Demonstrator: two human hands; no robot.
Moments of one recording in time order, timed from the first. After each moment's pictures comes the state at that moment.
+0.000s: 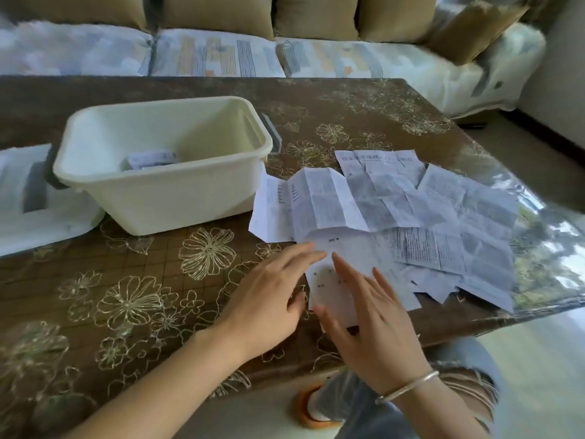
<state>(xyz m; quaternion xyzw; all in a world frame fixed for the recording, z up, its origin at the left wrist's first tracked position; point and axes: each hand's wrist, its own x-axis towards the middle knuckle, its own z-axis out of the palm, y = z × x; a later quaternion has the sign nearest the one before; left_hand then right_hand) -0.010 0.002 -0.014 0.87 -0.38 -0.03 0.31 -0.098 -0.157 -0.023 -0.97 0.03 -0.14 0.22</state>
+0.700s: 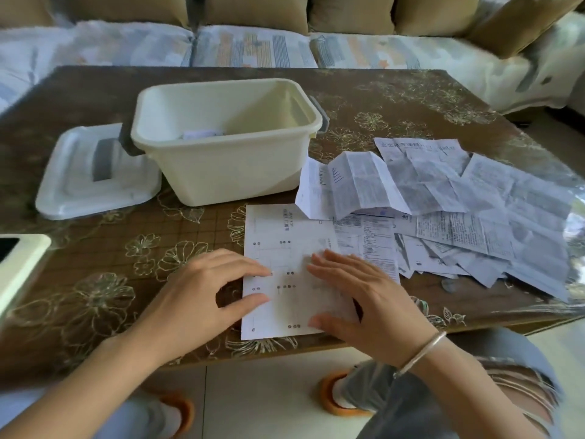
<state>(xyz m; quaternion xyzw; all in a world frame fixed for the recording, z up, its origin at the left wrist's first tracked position) -0.022 0.132 -0.021 0.89 -0.34 0.03 0.31 -0.084 -0.124 -0.024 -0.96 -0.15 -0.05 0.22</state>
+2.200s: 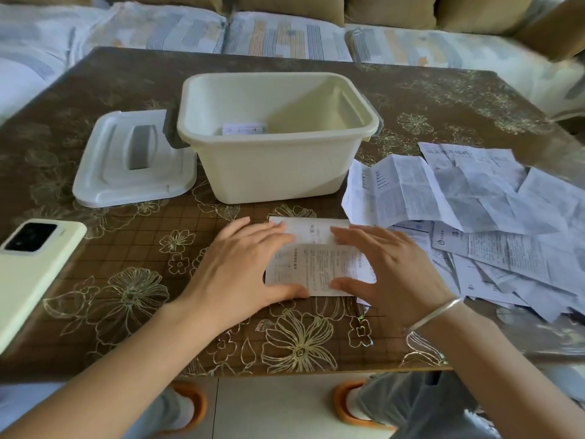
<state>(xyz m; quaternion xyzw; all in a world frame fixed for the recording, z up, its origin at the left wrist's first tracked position) 0.012 0.126 -0.013 0.94 -0.30 0.04 0.17 -0.023 -0.102 0.002 -0.98 -0.14 -0.04 0.11</state>
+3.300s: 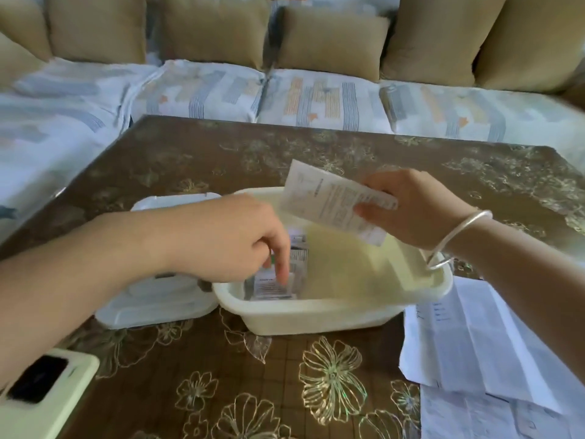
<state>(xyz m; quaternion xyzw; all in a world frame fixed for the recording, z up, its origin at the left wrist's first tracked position) 0.177 0.166 0.138 0.92 -0.31 -0.18 0.13 0.193 -0.079 0.127 -0.96 -0.16 -0.05 0.20</state>
